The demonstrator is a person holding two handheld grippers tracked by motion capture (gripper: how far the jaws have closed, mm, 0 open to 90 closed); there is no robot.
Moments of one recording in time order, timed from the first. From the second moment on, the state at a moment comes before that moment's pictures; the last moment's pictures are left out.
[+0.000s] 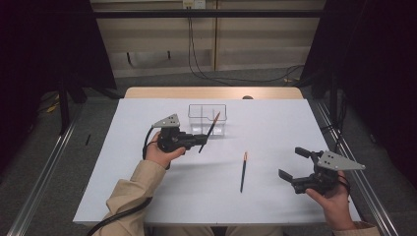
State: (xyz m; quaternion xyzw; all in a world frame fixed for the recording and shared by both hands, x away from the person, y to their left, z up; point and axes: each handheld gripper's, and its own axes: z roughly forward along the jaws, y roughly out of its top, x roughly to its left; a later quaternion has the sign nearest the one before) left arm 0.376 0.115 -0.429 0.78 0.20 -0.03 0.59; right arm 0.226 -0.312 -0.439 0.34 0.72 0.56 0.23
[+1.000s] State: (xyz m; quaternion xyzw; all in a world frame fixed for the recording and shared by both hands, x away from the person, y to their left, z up) left arm 0.358 0.096 -0.433 0.76 0.18 -0.04 0.63; right arm 0.237 -0.297 -0.440 0.32 0.73 0.56 0.22
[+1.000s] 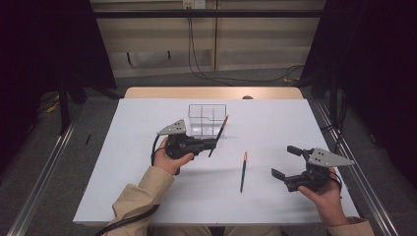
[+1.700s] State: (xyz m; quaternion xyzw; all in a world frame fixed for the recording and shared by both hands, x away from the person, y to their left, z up) left arm 0.359 0.095 -0.436 0.75 0.18 -0.04 0.63; right arm 0.258 -0.283 -0.433 0.33 0.72 0.57 0.21
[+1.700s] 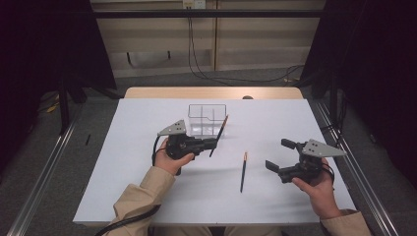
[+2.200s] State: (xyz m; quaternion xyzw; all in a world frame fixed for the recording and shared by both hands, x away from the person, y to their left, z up) left arm 0.358 0.092 -0.434 0.75 0.18 -0.04 0.64; right arm 0.280 -0.258 -0.423 0.35 0.70 0.60 0.19
